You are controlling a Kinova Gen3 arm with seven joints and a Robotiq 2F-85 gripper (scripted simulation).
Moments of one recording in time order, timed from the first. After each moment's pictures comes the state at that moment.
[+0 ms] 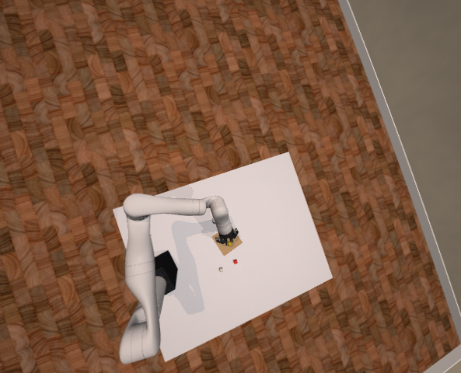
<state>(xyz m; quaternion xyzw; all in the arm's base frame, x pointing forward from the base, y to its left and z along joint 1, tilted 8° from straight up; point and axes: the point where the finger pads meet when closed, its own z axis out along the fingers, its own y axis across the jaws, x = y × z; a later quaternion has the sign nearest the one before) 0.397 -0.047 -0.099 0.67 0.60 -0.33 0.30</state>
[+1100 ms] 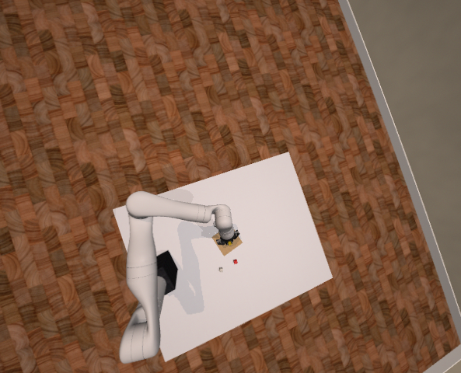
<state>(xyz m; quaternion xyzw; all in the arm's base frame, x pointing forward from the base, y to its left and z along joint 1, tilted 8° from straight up) 0.397 -0.047 -0.099 0.69 0.63 -0.27 0.24</state>
